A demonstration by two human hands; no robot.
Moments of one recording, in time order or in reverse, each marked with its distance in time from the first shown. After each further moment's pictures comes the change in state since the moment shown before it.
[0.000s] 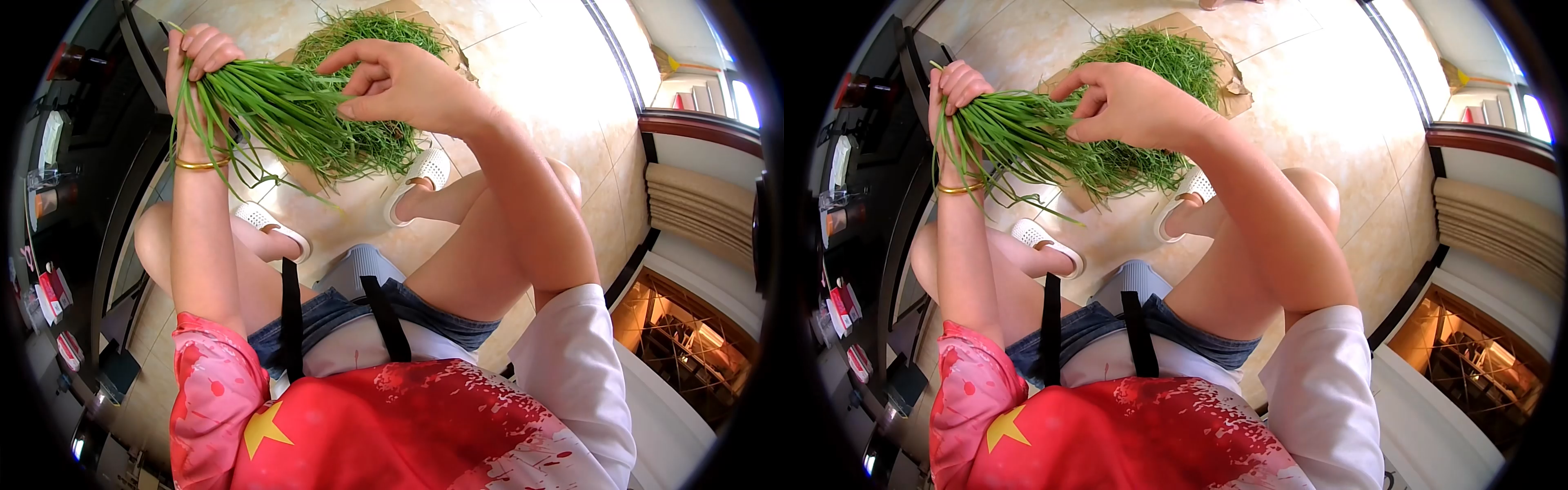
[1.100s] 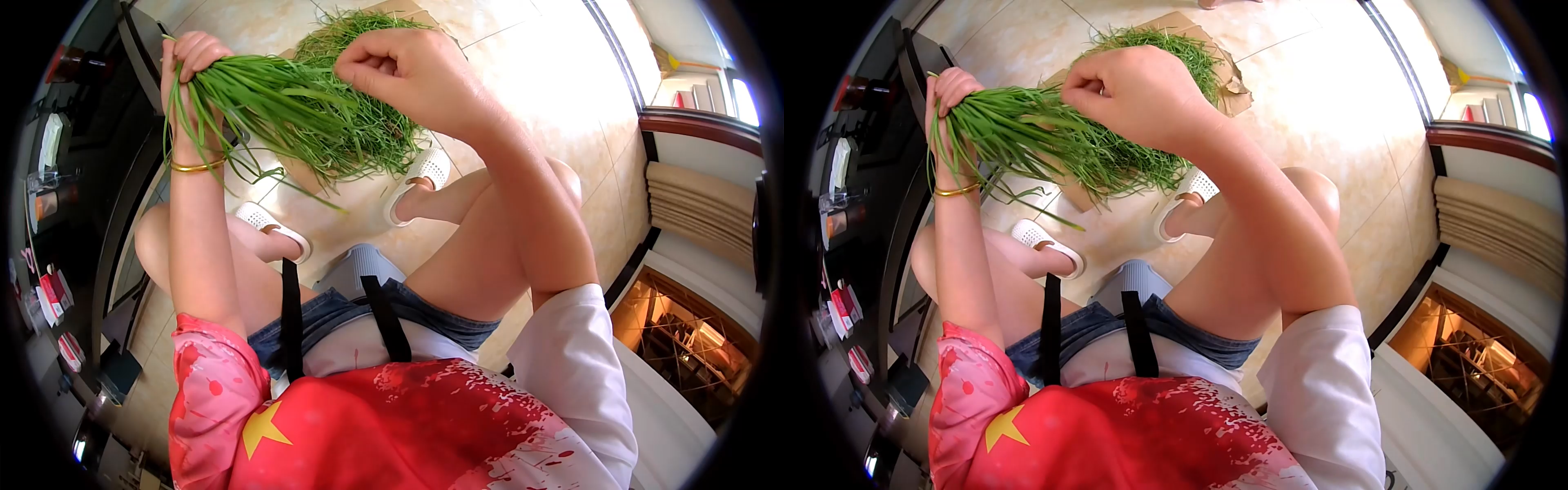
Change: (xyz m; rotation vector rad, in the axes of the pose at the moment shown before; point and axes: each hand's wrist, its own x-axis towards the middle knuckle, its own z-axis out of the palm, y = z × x) left_hand -0.001 0.008 -0.002 -0.118 0.035 0.021; right_hand -0.003 -0.004 -0.002 -0.384 0.324 -0.185
